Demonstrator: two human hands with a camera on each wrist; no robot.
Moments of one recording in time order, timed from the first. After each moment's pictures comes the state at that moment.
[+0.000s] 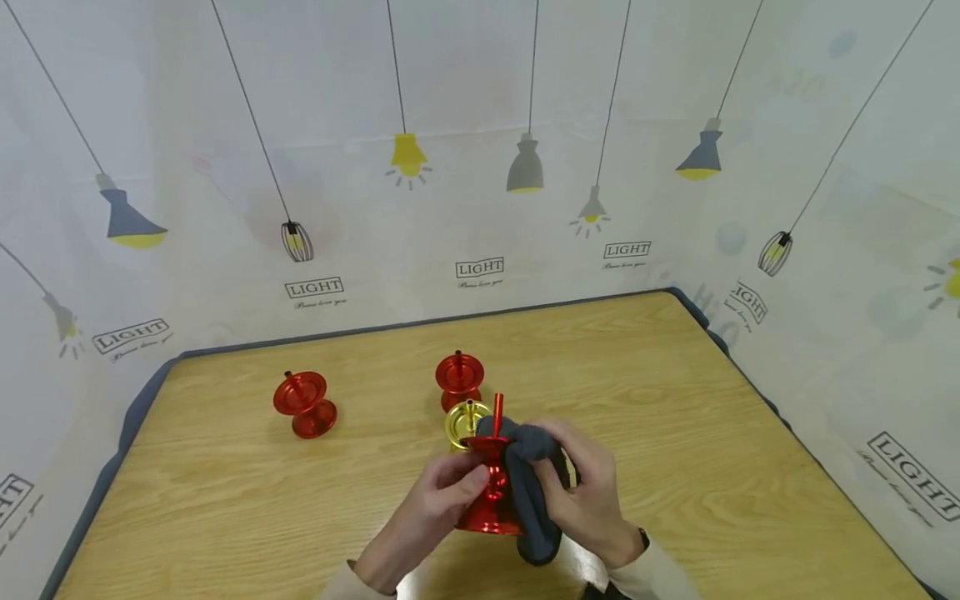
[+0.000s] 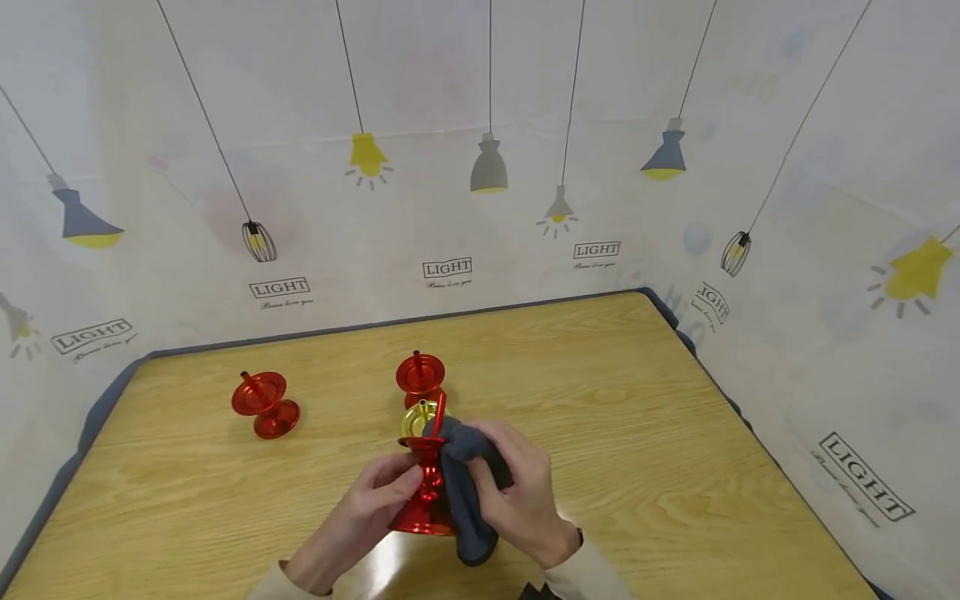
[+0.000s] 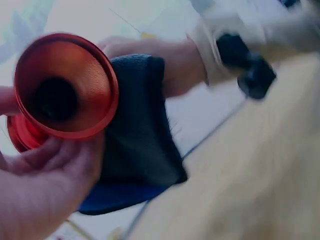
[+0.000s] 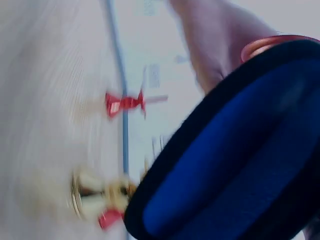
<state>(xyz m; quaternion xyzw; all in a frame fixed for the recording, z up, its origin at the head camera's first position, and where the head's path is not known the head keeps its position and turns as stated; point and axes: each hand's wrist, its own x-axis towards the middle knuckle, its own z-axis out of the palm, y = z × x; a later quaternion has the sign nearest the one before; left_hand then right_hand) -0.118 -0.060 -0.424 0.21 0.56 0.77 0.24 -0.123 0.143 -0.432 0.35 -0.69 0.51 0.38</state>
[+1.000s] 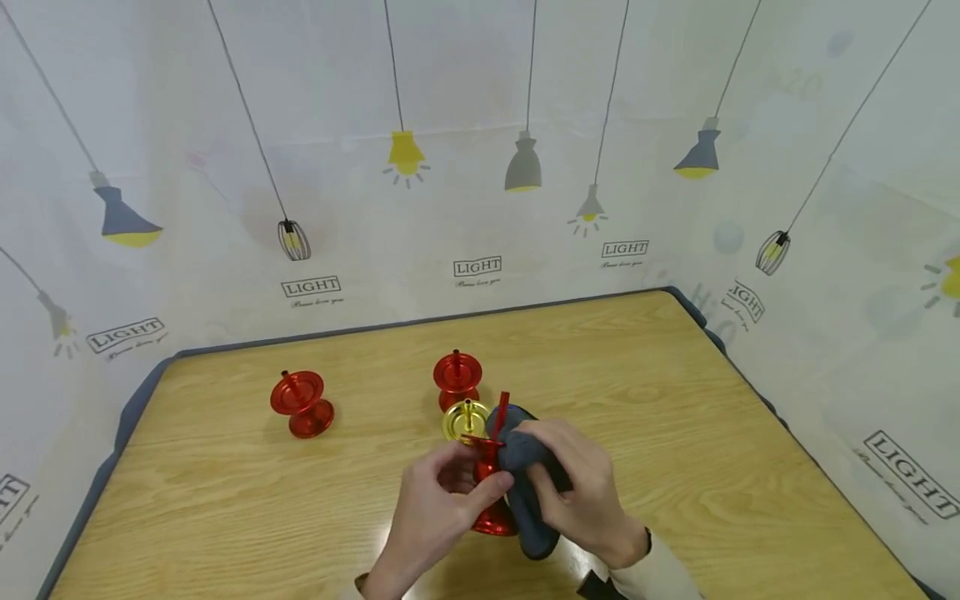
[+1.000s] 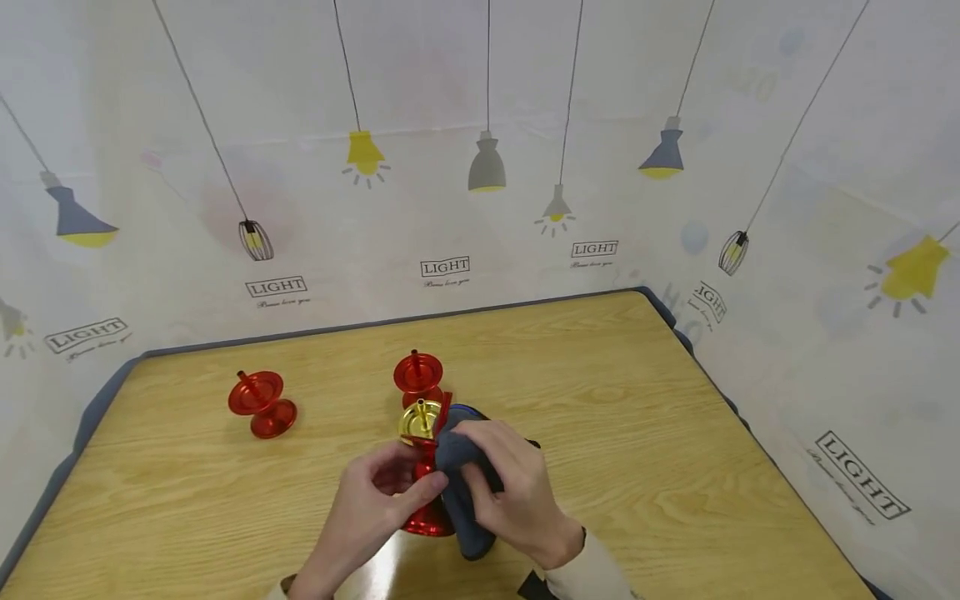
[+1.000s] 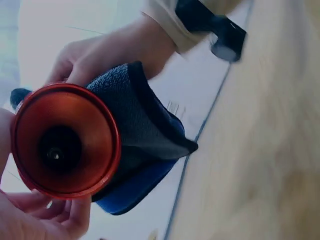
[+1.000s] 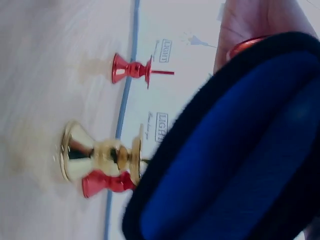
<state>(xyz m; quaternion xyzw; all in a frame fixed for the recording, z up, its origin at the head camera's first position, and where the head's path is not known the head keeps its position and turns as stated) -0.106 -0.045 -0.409 0.09 0.74 0.66 0.06 -0.126 0.144 -0.427 0.38 -0.71 0.42 0.42</state>
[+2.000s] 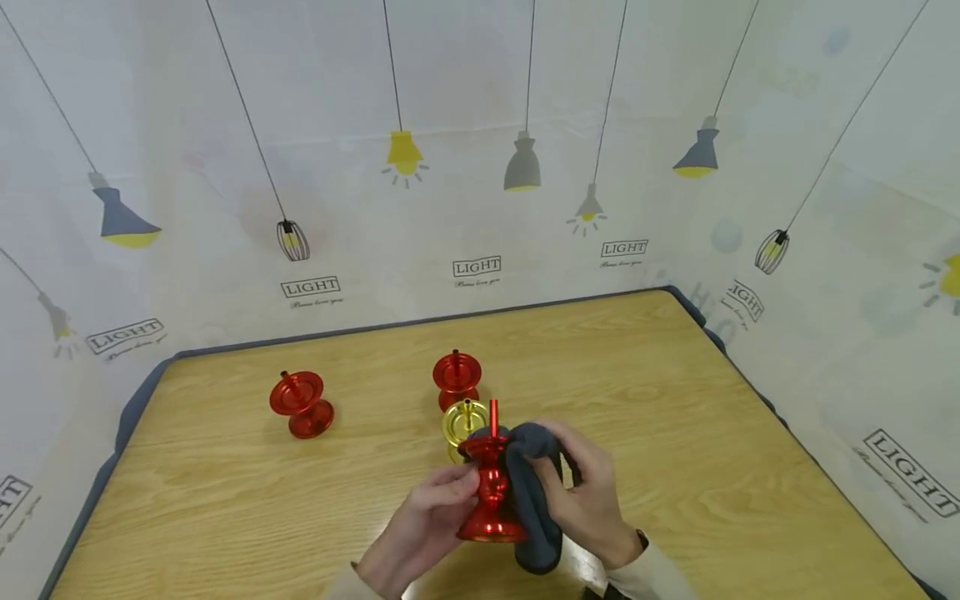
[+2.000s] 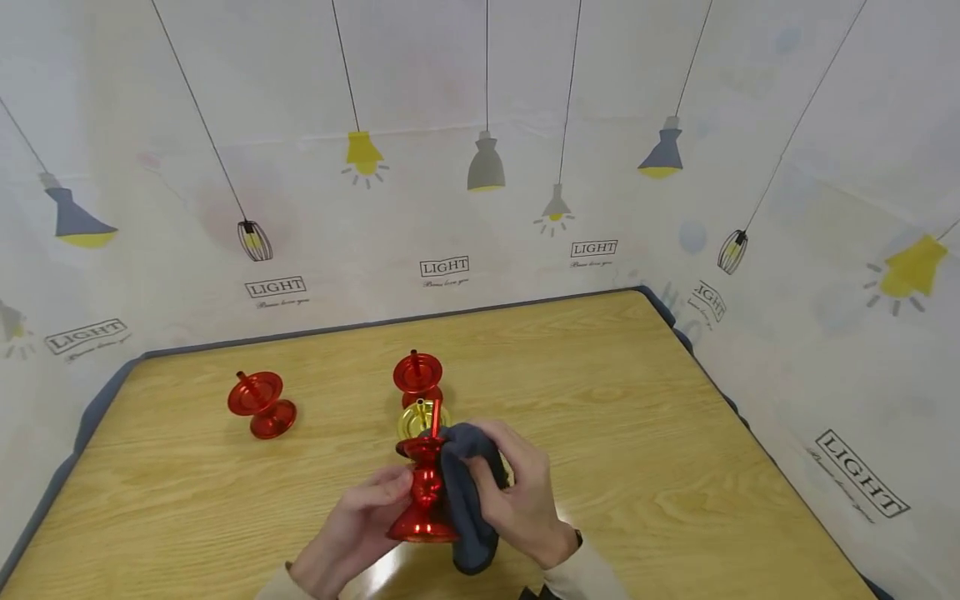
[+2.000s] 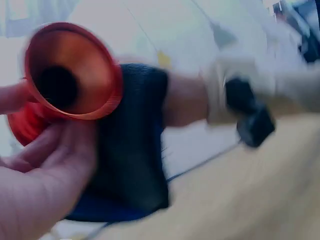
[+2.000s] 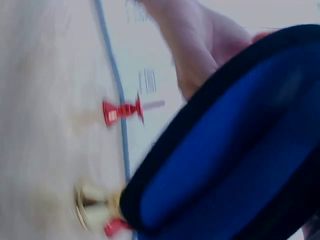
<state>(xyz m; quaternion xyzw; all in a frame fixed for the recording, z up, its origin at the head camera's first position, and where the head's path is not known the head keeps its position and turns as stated) -0.114 -0.061 -0.432 0.18 0.44 0.82 0.31 -0.122 0.144 -0.435 0.34 -0.69 0.53 0.36</state>
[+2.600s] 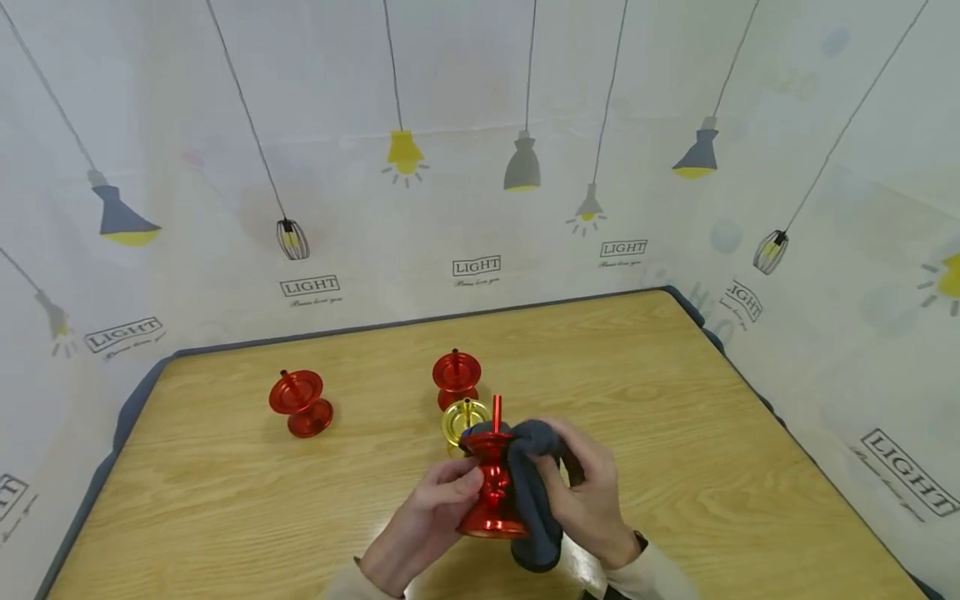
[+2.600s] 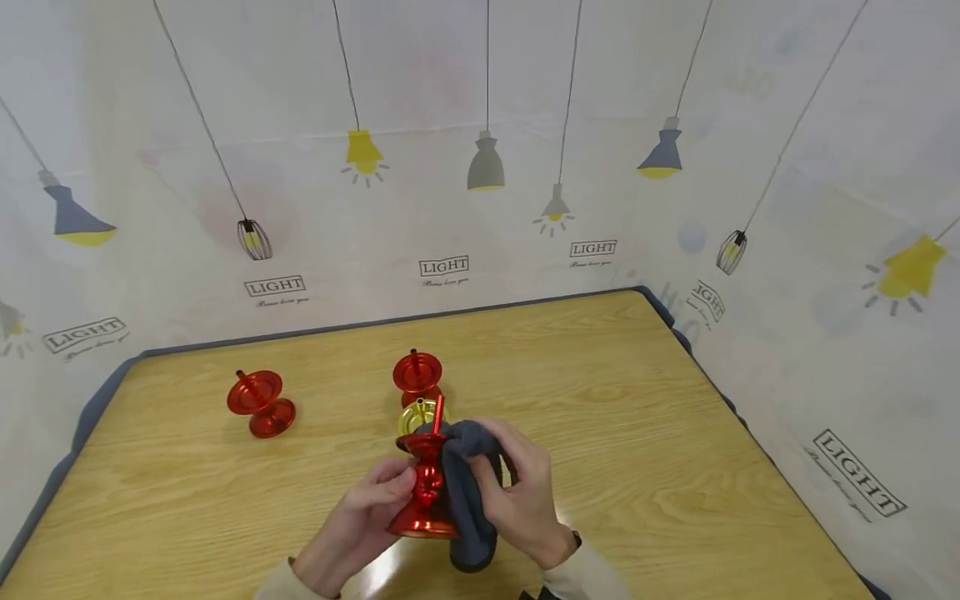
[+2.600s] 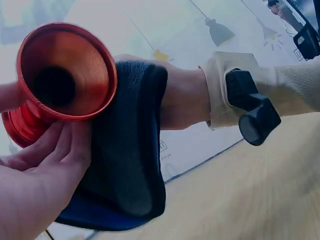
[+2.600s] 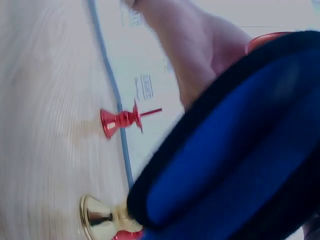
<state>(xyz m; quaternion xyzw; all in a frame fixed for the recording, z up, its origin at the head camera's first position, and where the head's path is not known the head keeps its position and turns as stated) -0.118 -0.059 -0.435 0.18 0.45 0.81 0.32 -0.120 0.145 -0.435 0.34 -0.67 0.56 0.35</state>
